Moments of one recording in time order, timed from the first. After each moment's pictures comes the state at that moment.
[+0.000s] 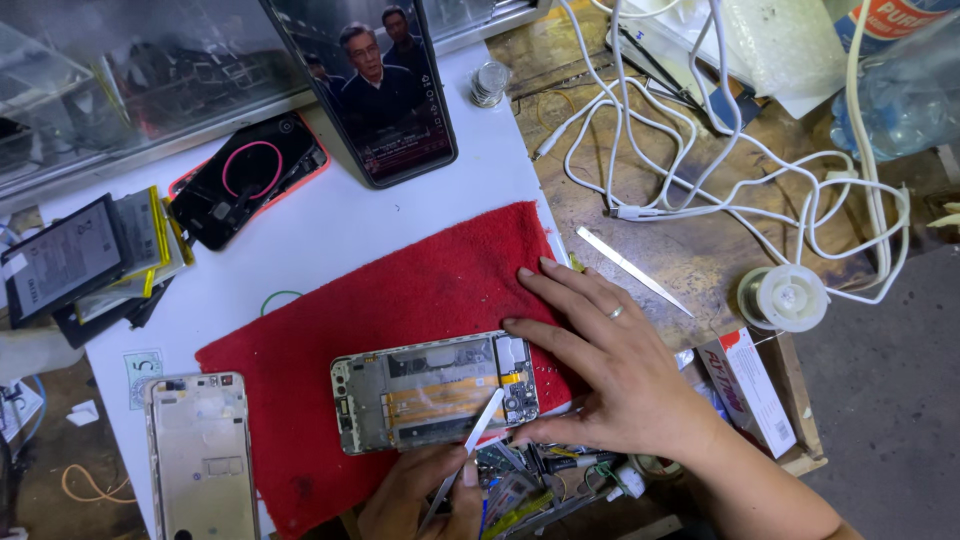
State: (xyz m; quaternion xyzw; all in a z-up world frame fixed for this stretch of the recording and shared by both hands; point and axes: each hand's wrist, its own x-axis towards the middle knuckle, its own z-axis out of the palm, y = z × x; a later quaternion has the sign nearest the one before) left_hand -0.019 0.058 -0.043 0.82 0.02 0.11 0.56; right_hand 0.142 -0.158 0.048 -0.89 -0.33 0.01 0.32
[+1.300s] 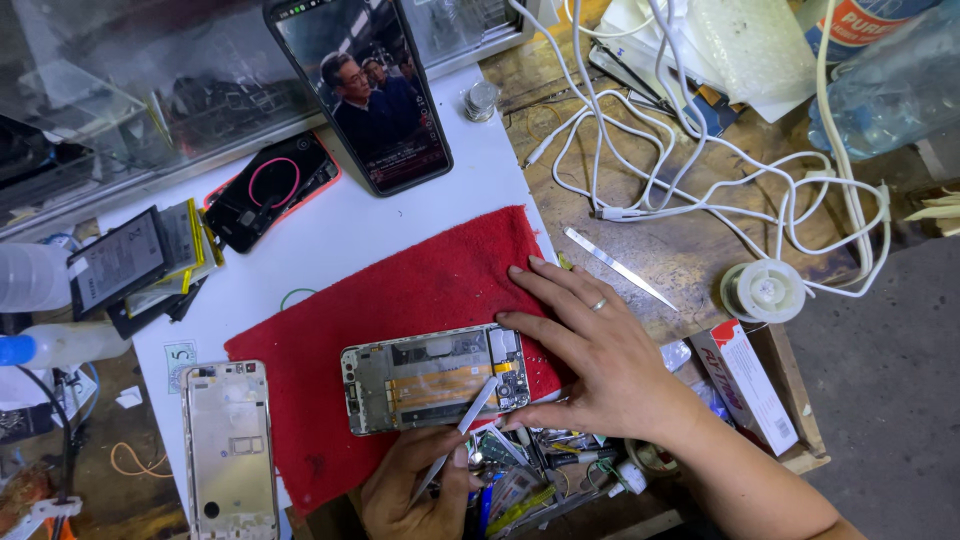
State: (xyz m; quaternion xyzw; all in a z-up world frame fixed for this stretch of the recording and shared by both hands) left_hand -0.010 0.051 -0.020 0.74 0.12 0.08 0.66; right_hand 0.141 -0.160 0.046 -0.89 -0.33 -0.01 0.32
